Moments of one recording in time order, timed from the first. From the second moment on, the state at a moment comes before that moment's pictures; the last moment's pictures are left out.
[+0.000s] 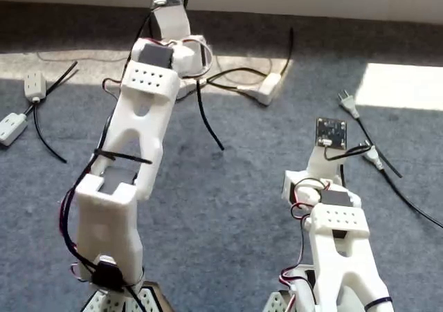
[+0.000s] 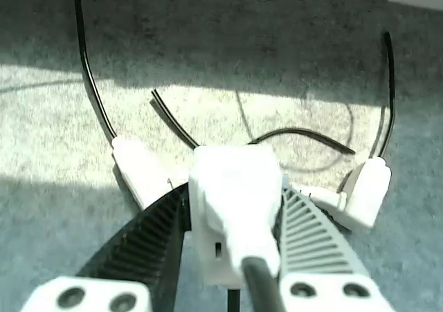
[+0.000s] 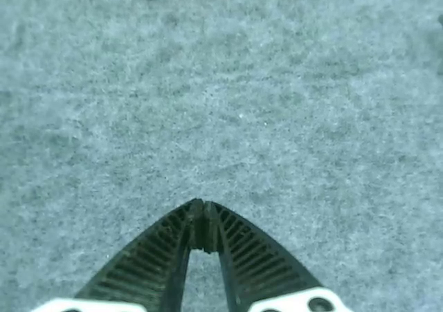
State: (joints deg) left arm 7.1 31.3 -36.3 60.6 18.6; right arm -0.9 -38.6 69.5 35.9 -1.5
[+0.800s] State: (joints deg) left arm 1.8 71.3 -92.4 69.5 11.1; right arm -0.9 -38.6 75.5 24.1 -1.5
